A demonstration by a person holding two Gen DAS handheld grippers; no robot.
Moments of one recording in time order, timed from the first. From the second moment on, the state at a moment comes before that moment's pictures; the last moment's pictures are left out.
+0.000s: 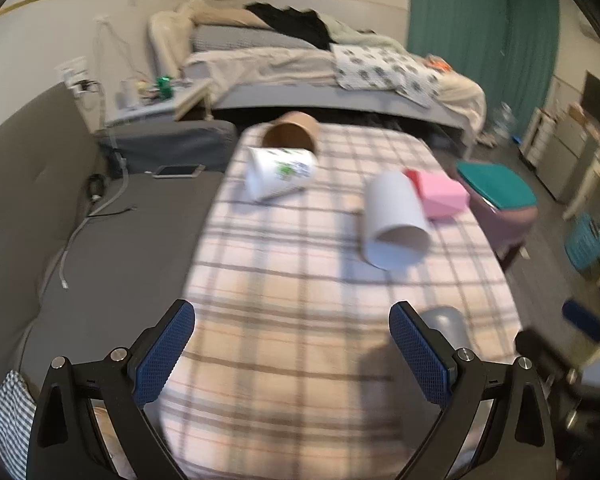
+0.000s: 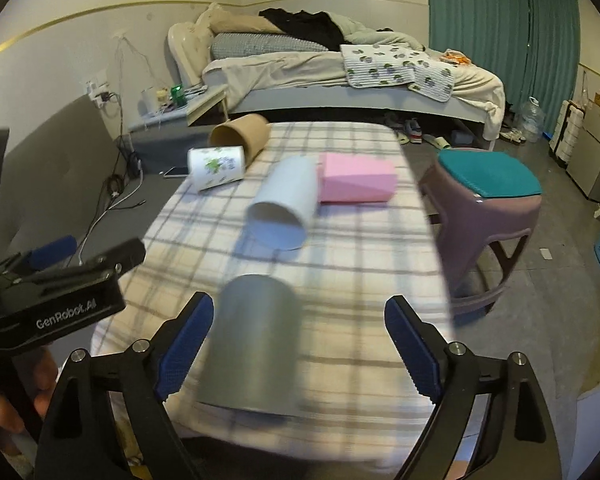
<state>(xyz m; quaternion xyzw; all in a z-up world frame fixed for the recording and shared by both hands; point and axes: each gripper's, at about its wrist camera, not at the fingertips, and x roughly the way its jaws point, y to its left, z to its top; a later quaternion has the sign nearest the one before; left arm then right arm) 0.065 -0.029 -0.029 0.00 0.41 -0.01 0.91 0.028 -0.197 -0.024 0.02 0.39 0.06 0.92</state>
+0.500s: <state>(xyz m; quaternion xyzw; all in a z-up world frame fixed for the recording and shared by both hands) 0.098 -0.108 -0.068 -0.01 0.53 -0.07 0.85 0.036 -0.281 -0.026 0.03 0.37 -0.02 0.93</state>
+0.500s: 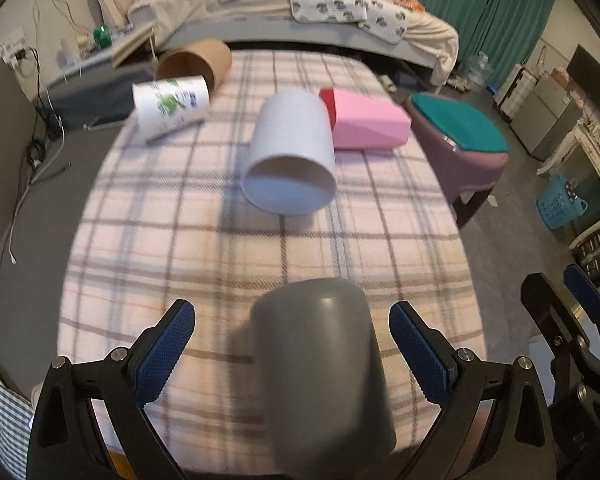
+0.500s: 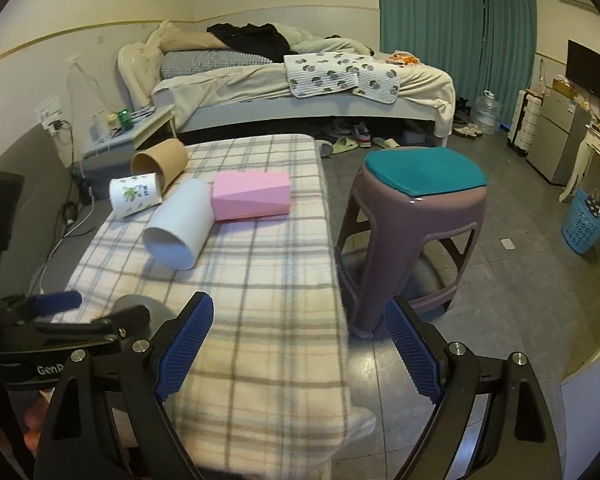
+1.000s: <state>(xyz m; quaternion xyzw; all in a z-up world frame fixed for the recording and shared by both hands) 0.109 -0.111 -0.096 -0.04 0.57 -0.08 0.82 0.043 -0.280 -0.049 0.03 0.39 -0.03 0.92</state>
